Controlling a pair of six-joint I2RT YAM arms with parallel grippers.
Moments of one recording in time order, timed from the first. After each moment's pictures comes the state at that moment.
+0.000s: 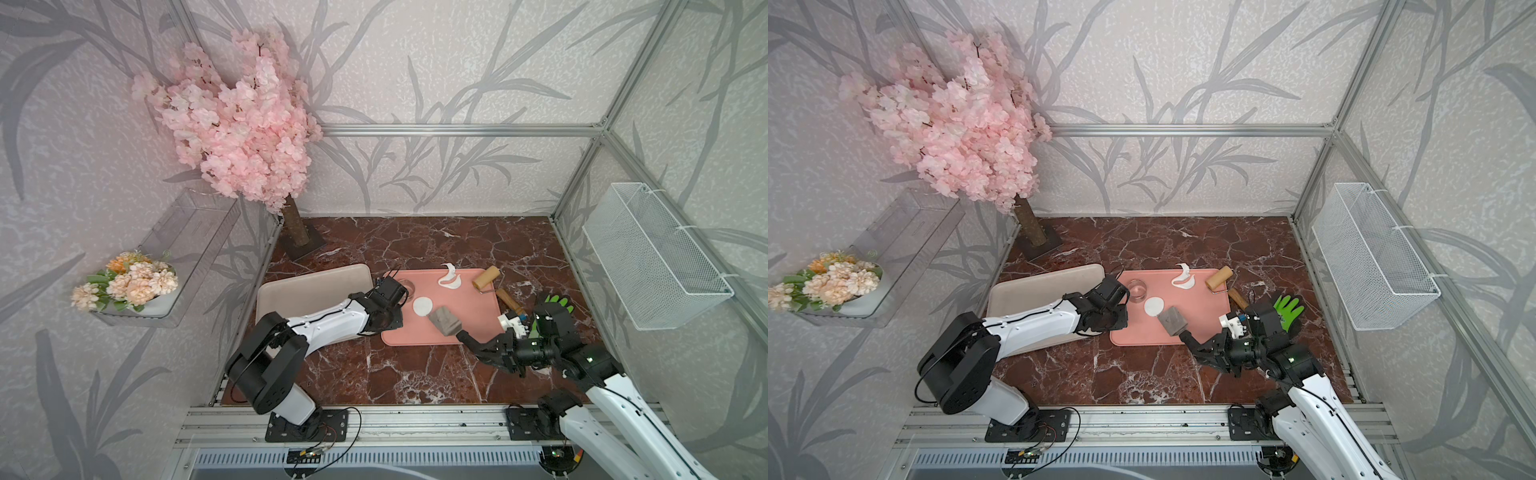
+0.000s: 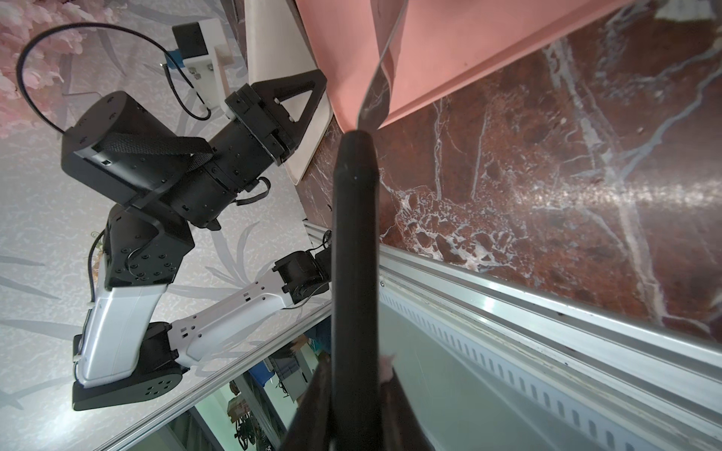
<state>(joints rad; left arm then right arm) -0.68 1.59 0.87 -0.46 -0.09 -0.75 0.35 0.63 0.55 -0.78 -0.85 1.12</state>
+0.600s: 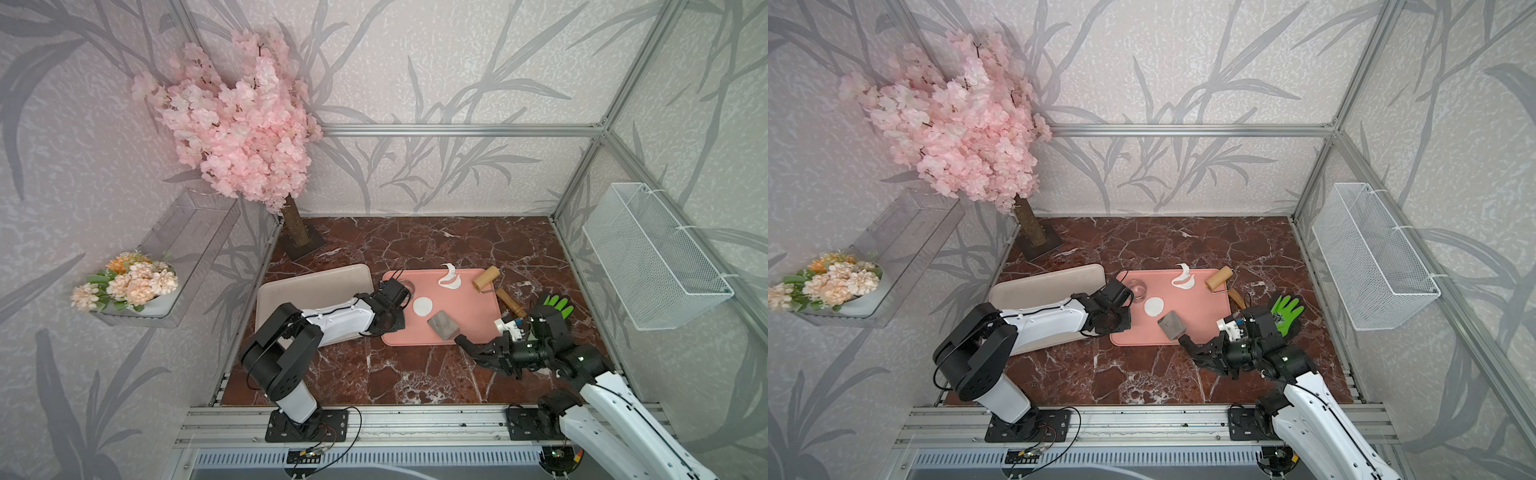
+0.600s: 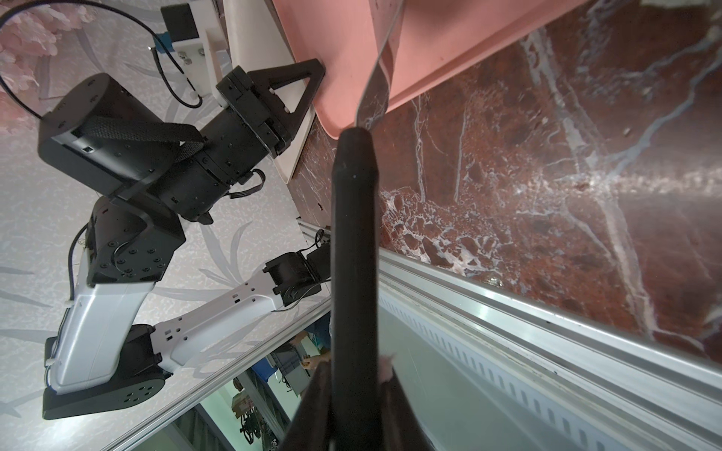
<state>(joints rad) -0.69 1.65 0.87 -0.41 -0.07 -0.76 0.35 0.67 0.47 -0.68 -0.87 1.14</state>
